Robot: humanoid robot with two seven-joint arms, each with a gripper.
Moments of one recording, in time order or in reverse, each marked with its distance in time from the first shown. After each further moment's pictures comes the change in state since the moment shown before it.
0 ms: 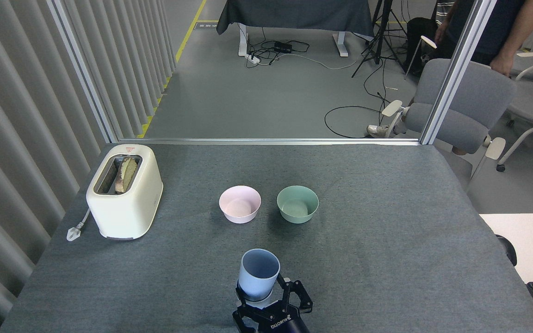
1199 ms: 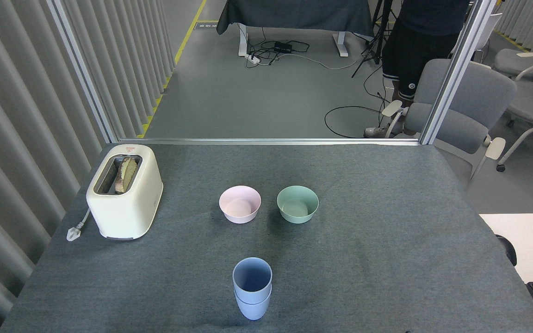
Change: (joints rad) left arm -0.001 -0.001 0.020 -0.003 0.000 0.002 0.001; right arm 0.399 -0.153 -0.409 -0.218 -0.154 -0.086 -0.283
